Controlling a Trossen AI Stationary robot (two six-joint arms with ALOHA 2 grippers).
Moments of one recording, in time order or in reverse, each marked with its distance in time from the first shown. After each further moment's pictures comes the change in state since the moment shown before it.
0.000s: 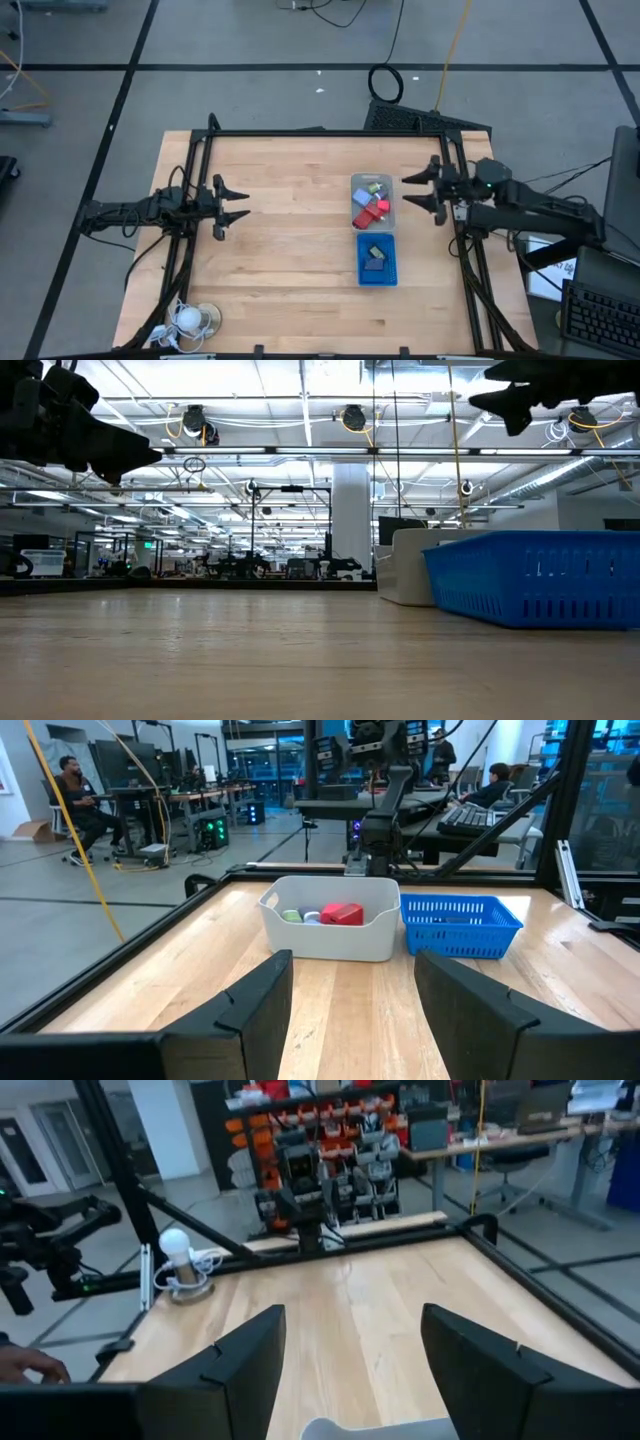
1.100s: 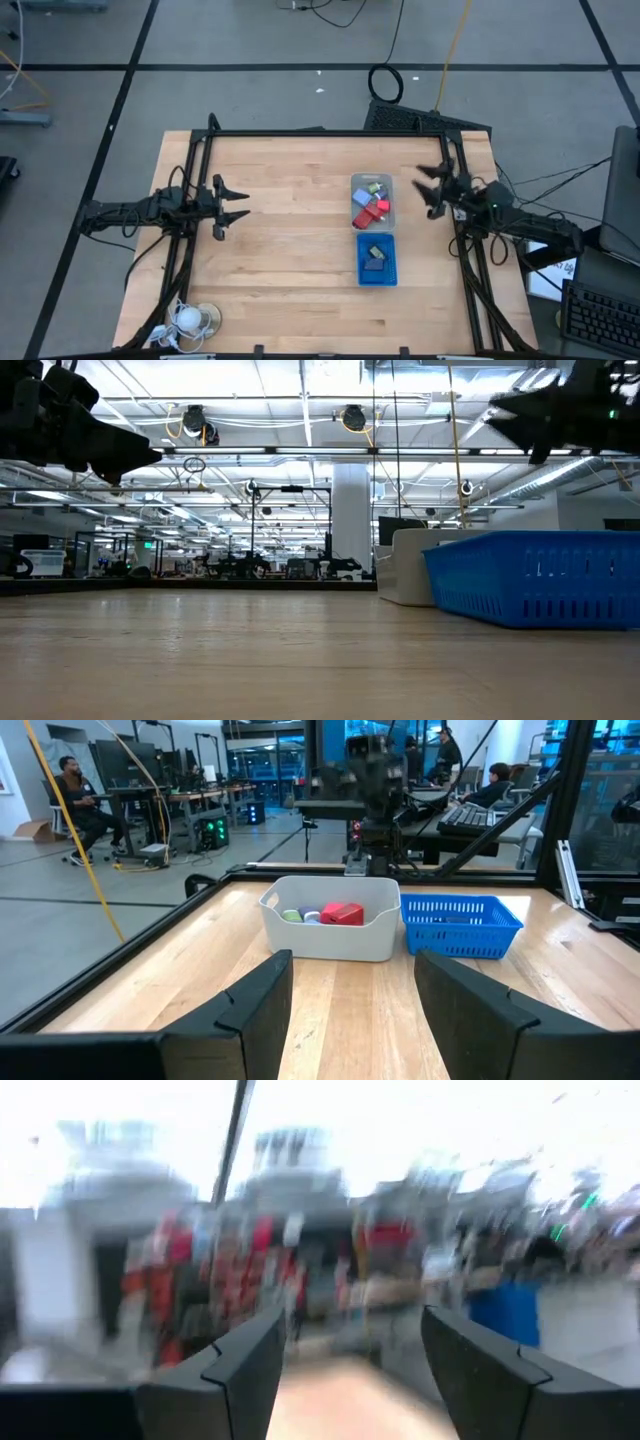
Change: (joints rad) left arm 0.000 0.000 0.000 0.000 -0.001 0.000; right arm 0.000 -0.412 -0.463 0.455 0.302 -0.067
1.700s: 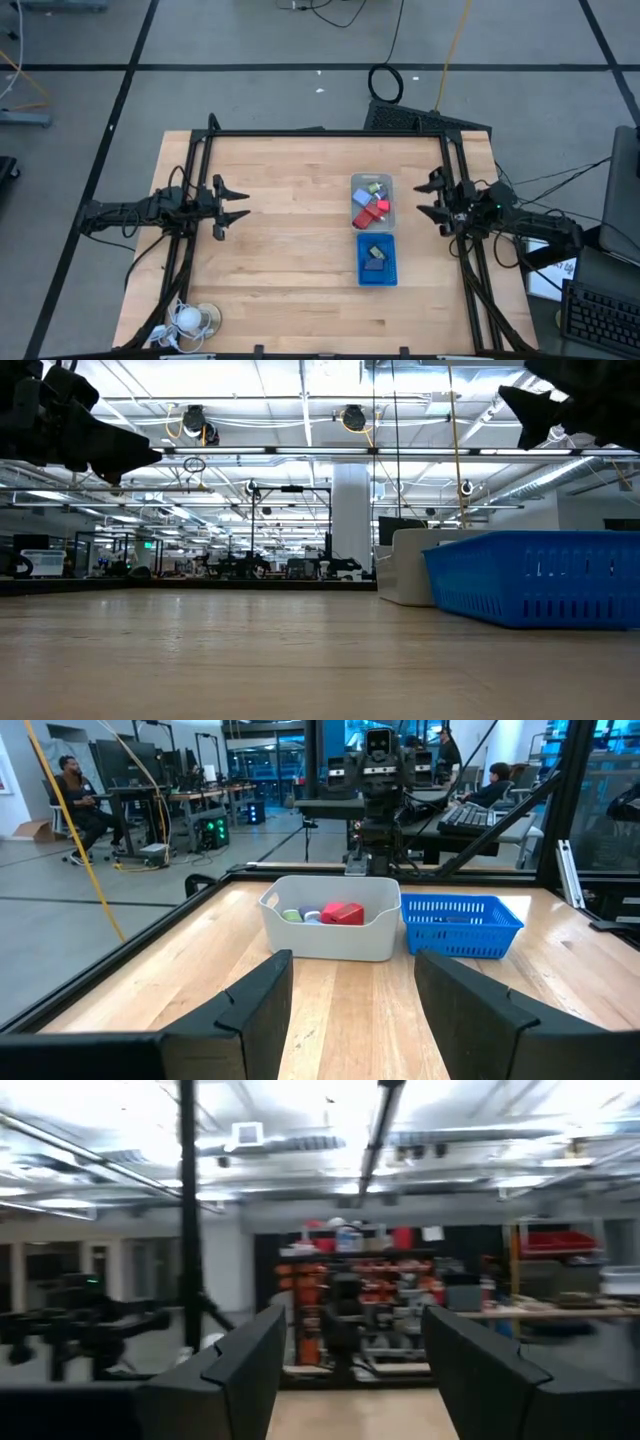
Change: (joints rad) left arm 0.000 0.000 0.000 0.000 -0.001 0.000; right arm 0.034 0.013 -0.008 0.090 -0.334 0.073
